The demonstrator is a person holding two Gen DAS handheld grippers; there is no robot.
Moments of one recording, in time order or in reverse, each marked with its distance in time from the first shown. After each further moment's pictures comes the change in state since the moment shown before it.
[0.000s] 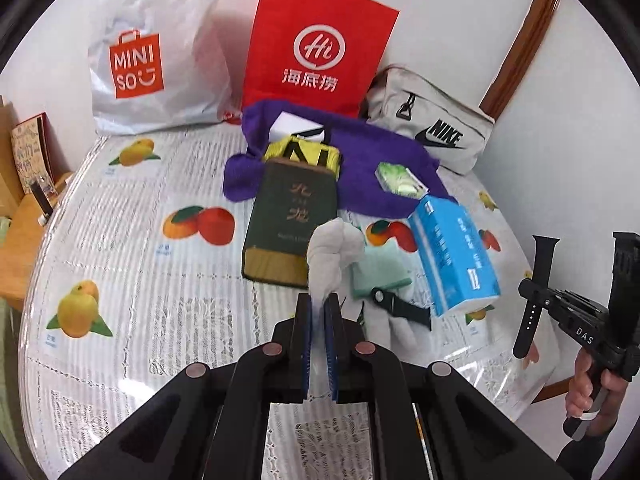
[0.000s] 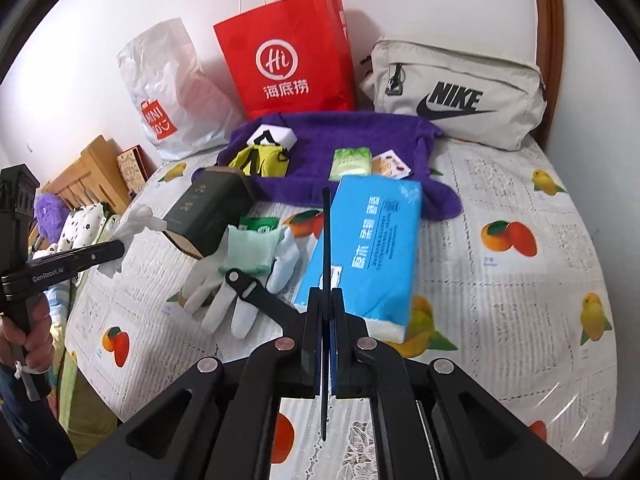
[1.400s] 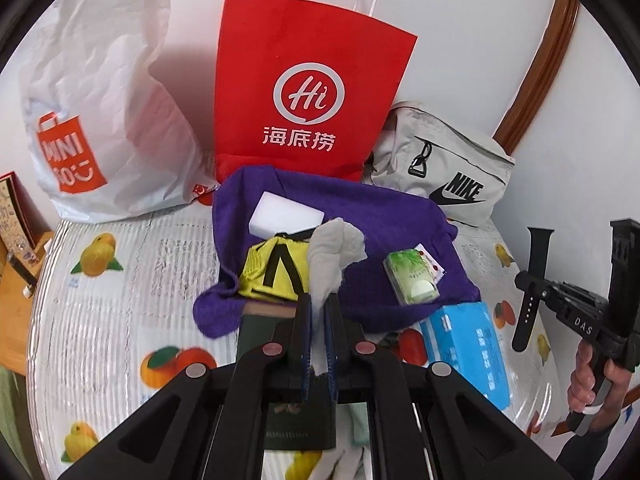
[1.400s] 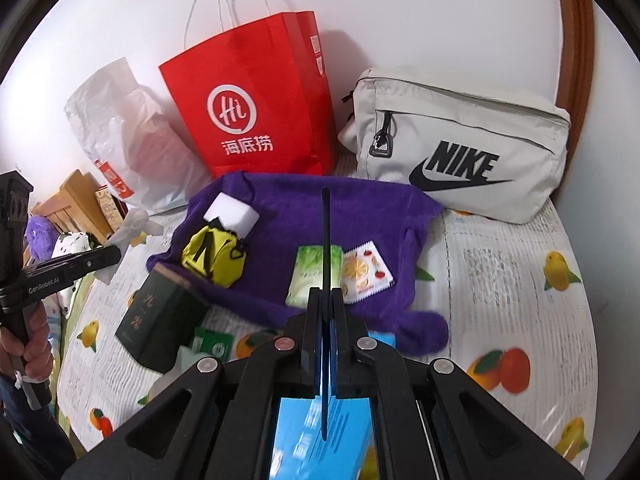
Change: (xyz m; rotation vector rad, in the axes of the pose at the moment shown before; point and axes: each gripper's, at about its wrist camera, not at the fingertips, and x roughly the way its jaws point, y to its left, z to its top) left arm 0.070 -0.011 0.134 0.038 -0.018 0.009; right arm 0.070 -0.044 0.133 0.007 -0.018 -0.011
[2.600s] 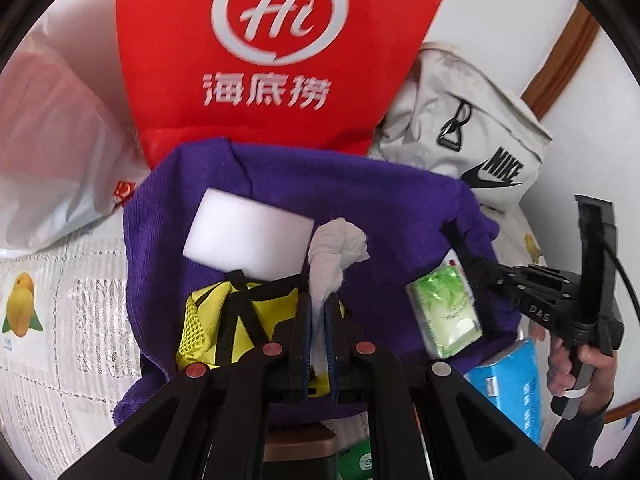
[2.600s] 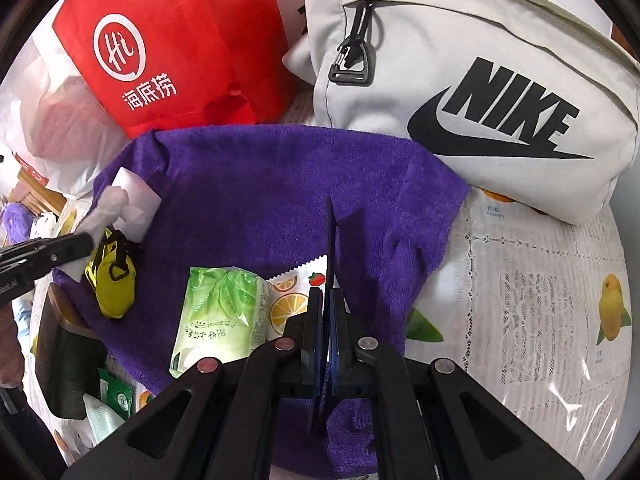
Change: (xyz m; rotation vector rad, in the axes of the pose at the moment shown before) left arm 0.130 -0.012 0.039 0.026 0.177 -0.035; right arm 0.154 -0.051 0.033 0.005 0.218 -0.033
